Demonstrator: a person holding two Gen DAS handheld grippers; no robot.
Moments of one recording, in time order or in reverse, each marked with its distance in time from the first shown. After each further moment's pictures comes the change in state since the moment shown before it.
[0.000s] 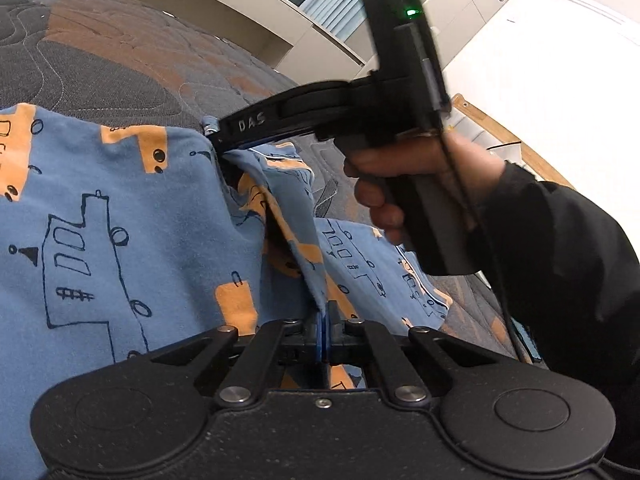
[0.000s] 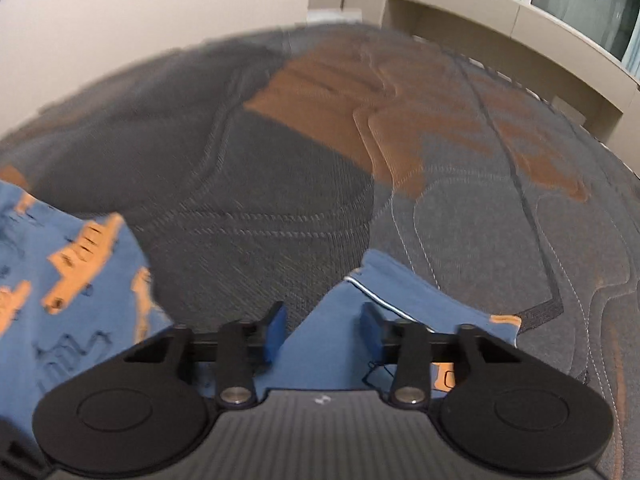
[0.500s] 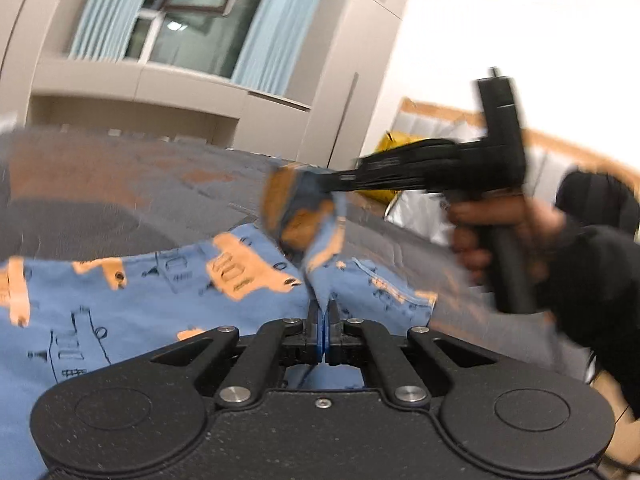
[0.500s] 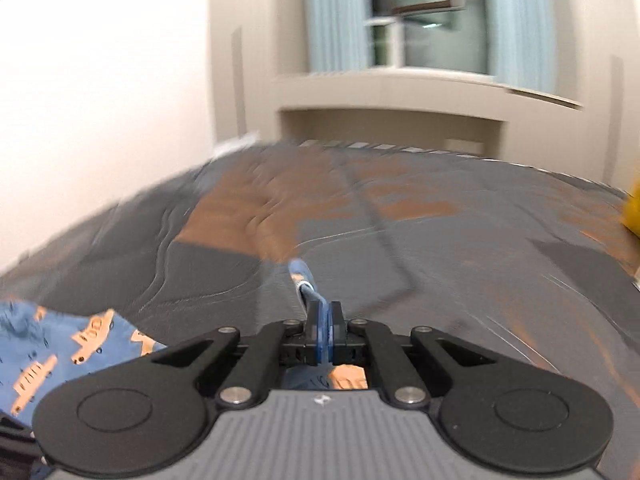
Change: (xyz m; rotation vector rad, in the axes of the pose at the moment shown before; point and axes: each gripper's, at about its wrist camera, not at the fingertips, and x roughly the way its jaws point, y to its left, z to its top) left arm -0.029 -0.073 -0.029 0.425 -0.151 0.073; right arm -0.156 -0.067 -0.125 0.368 -0.412 -0.119
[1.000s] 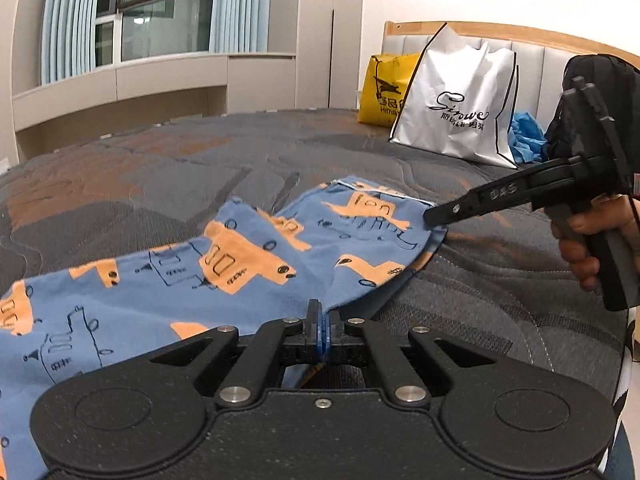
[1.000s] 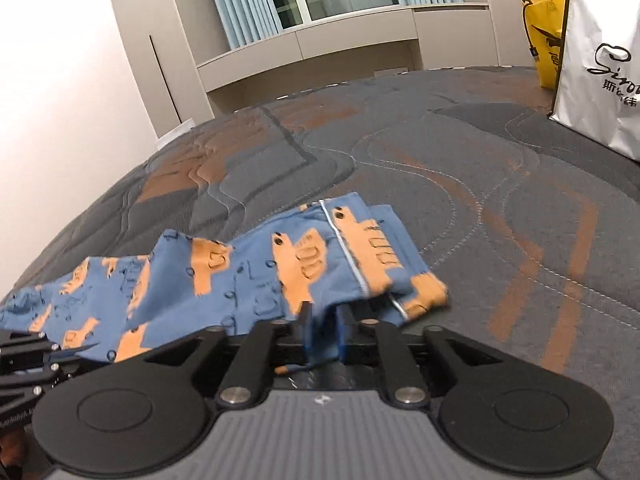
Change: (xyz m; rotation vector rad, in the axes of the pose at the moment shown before) left arm 0.024 -0.022 -0.005 0.179 0.189 0.078; right arm -0.072 -0.076 -0.112 0.257 0.126 -0.044
